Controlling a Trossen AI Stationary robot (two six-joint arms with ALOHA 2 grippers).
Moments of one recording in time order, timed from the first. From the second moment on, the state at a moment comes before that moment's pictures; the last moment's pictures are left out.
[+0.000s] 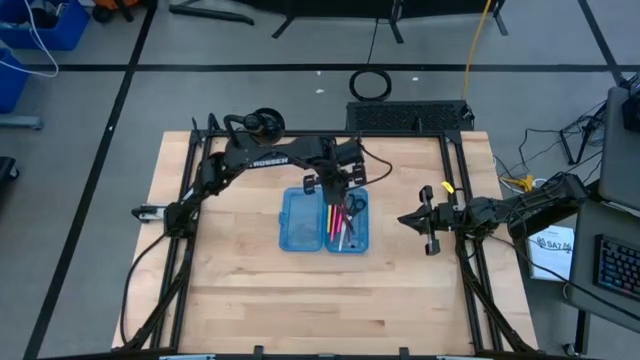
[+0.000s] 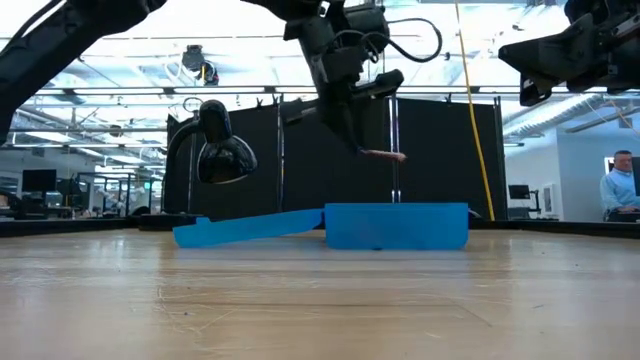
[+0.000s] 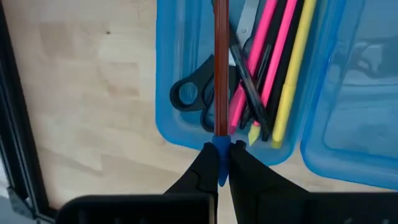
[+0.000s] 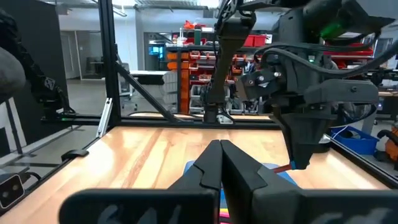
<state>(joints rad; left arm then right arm) 0.22 2.23 2.13 -1.10 0.12 1.73 0.28 0.34 0.01 0.43 0.26 -0.04</state>
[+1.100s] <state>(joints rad) 0.27 2.37 2.13 -1.12 0.10 1.84 0.28 0.34 0.01 0.40 0.26 0.04</state>
